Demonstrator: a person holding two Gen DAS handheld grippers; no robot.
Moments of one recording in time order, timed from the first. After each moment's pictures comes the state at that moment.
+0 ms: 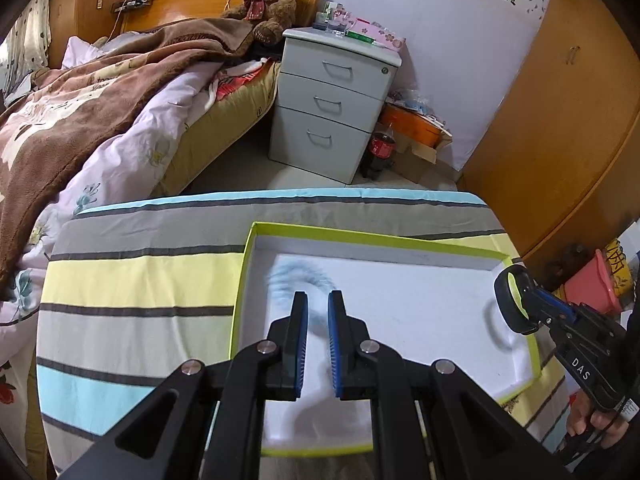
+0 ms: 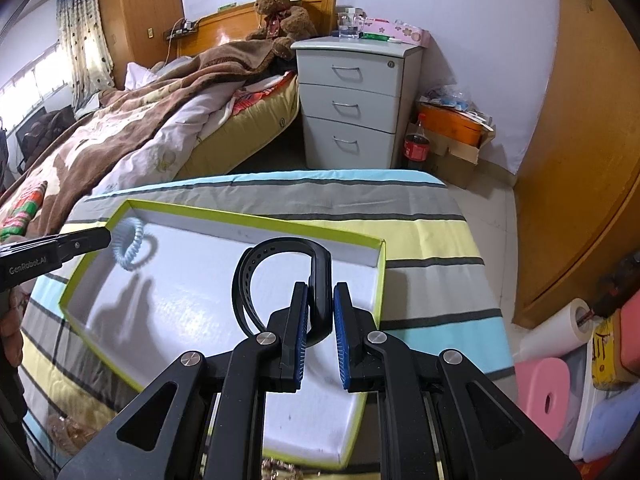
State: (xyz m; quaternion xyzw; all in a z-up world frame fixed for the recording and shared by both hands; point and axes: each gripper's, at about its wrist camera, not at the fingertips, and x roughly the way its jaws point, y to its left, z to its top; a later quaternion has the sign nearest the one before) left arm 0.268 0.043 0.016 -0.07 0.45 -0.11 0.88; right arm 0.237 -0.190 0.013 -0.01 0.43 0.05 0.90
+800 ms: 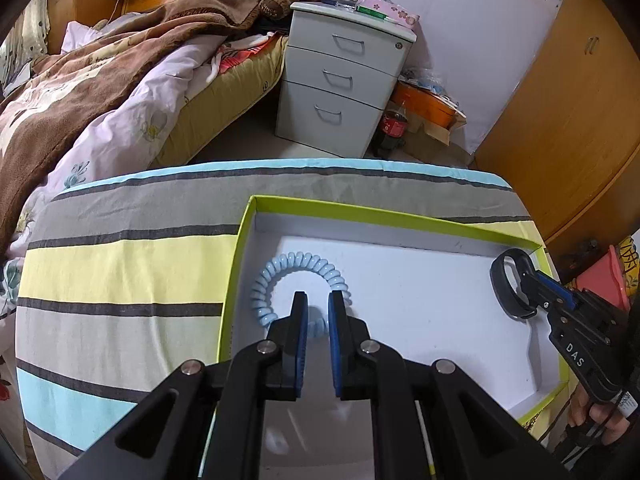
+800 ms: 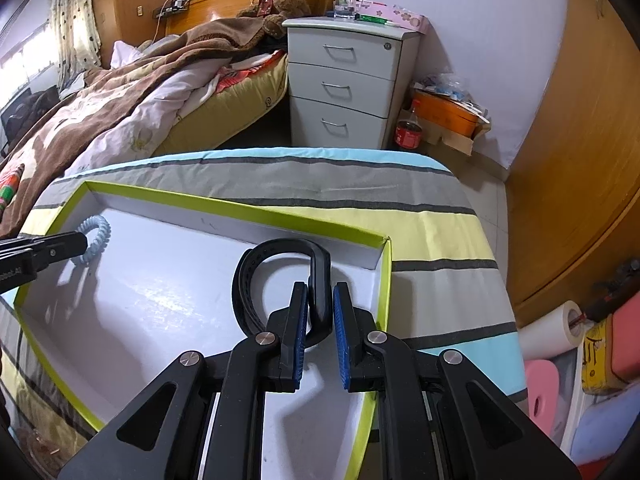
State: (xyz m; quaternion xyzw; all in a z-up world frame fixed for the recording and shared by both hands) left arm 0.287 0.040 -0.016 -0.07 0.49 -0.10 0.86; right arm 0.264 -0.188 -0.018 -0.04 0.45 0.02 0.89
